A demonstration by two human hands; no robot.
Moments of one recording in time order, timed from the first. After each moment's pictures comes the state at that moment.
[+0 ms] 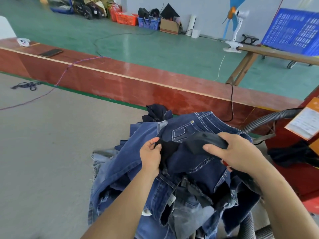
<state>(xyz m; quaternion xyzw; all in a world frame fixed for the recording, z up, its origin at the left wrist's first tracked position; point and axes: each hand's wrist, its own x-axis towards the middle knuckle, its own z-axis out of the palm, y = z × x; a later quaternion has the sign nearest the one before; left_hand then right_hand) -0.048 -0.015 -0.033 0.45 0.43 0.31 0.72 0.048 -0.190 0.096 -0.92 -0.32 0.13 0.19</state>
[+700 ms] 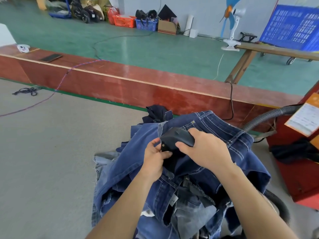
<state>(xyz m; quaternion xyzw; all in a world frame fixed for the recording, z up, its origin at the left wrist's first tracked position) -0.065 -0.020 -0.014 0.41 0.29 0.21 0.84 0.014 -0.136 0.074 -0.91 -0.39 0.01 0.17</state>
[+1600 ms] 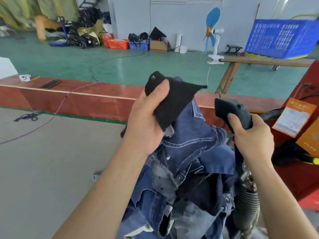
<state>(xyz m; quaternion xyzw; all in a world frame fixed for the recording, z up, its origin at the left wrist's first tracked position) -0.086 -0.050 0.200 0.39 -0.03 0.31 0.87 0.062 -0.213 0.131 -0.86 -0.11 -0.17 0.46</state>
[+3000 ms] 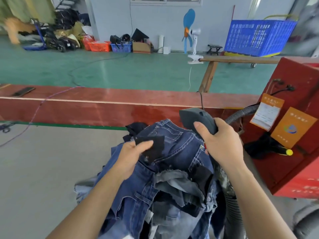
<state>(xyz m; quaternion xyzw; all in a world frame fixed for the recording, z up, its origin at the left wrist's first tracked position) -0.042 -0.020 0.063 0.59 0.22 0.17 0.76 0.059 -0.223 0.128 -0.89 -0.18 -0.08 0.42</state>
